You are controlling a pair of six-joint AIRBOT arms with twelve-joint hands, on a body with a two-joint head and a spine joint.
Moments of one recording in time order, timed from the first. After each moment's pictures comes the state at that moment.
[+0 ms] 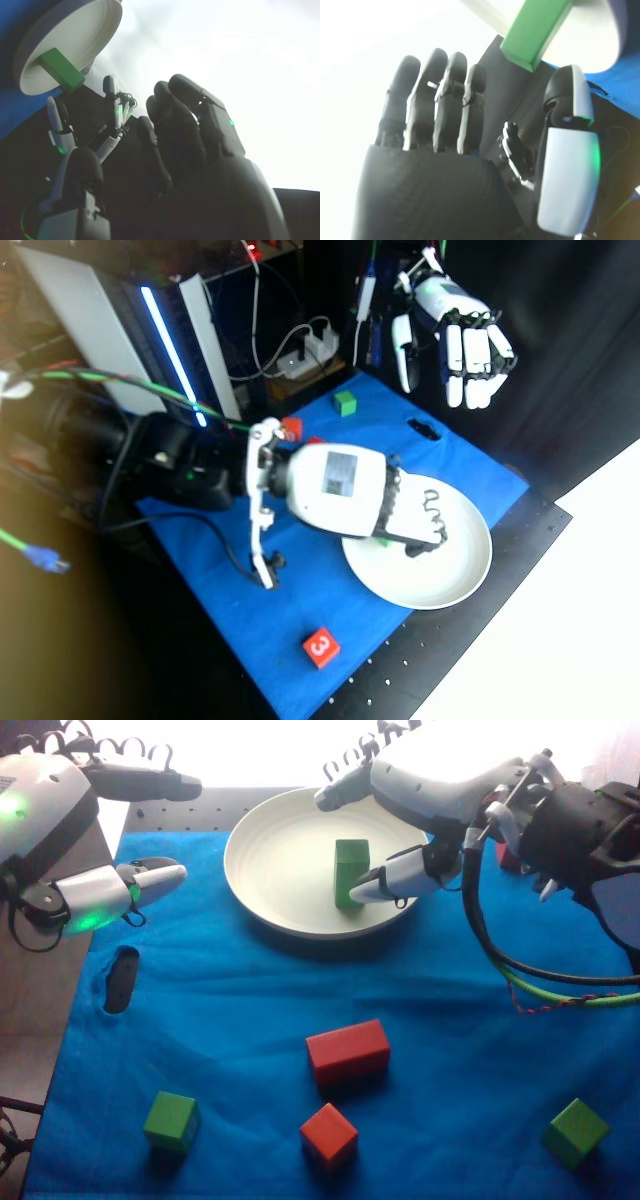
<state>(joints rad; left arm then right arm) 0.84 -0.87 0.99 -0.31 -1.01 1.22 -0.52 -1.37 1.43 -2.97 -0.48 1.99</state>
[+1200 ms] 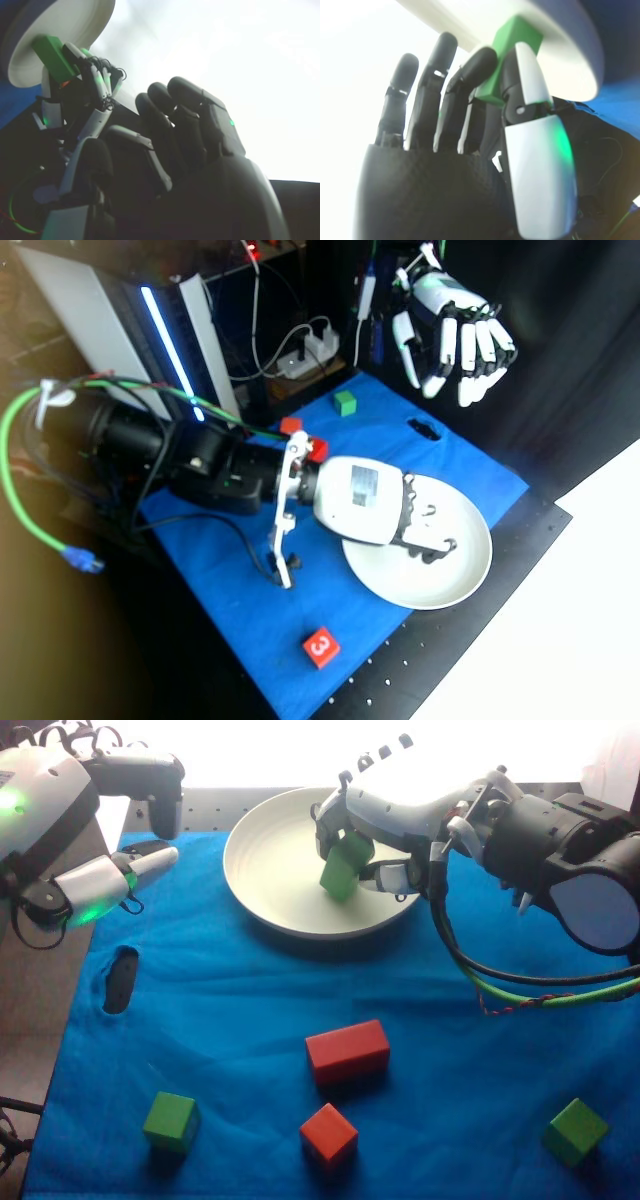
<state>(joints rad) 0.84 -0.87 0.98 -0.31 -1.04 1.22 -0.52 -1.45 1.50 -2.97 -0.42 1.99</state>
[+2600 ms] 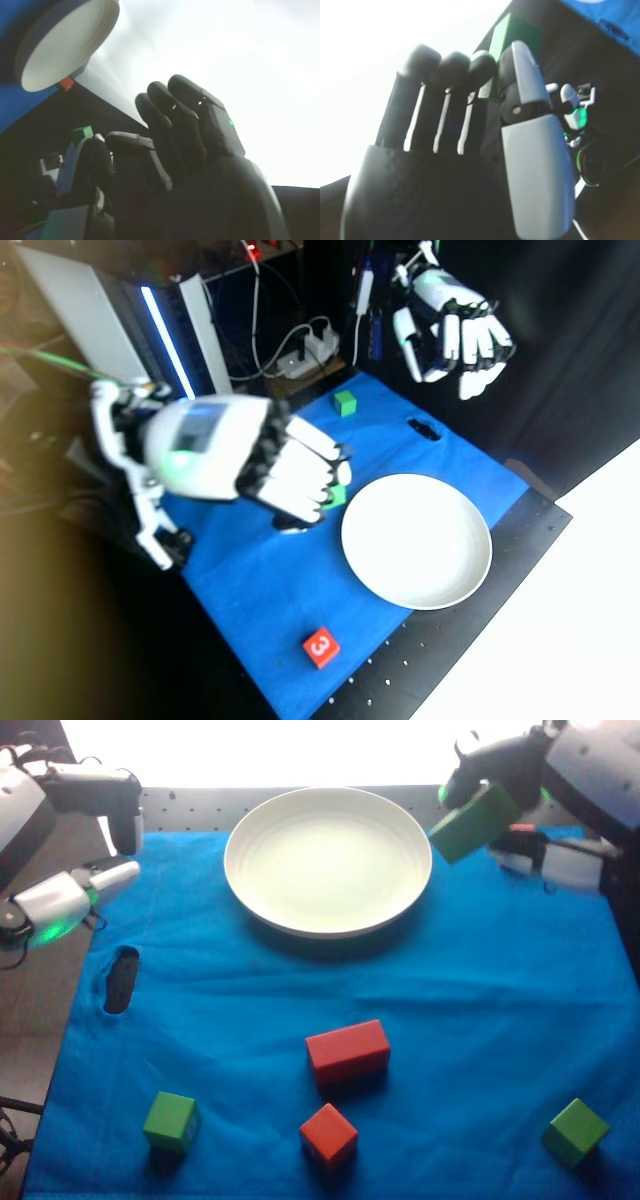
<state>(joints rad) 0.94 -0.82 0.92 -0.40 -1.11 1.23 -0.72 -0.96 1.01 -2.98 -0.94 2.12</state>
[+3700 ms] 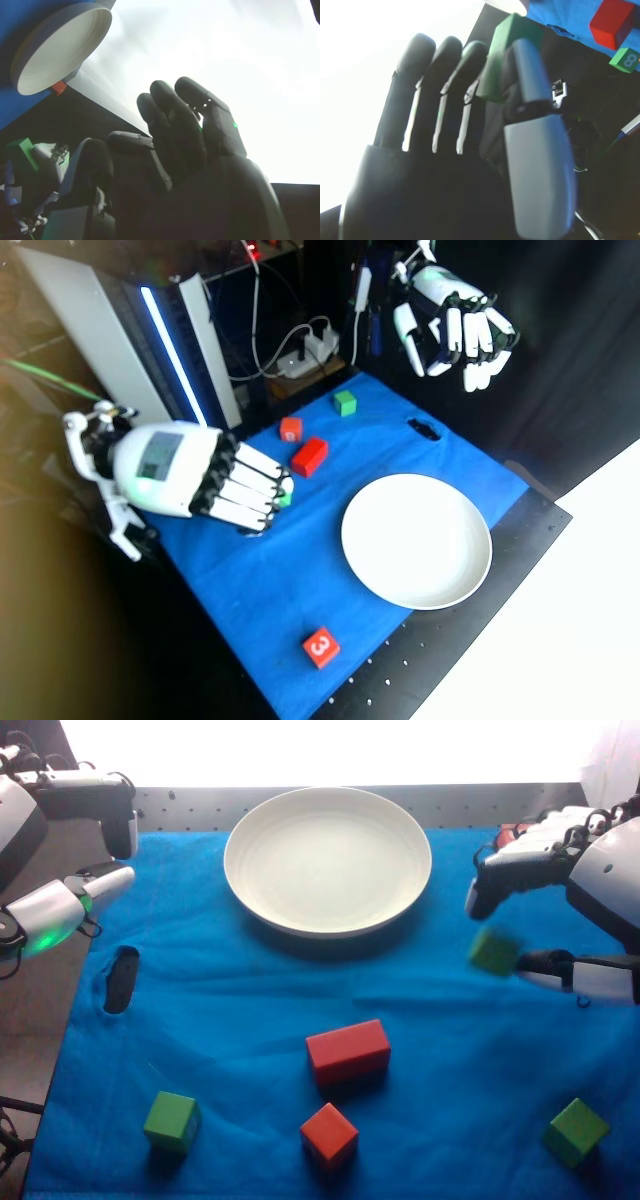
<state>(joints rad) 0.96 -0.82 0.91 -0.41 -1.16 1.23 -0.92 -0.92 0.93 -2.98 -1.03 2.18</state>
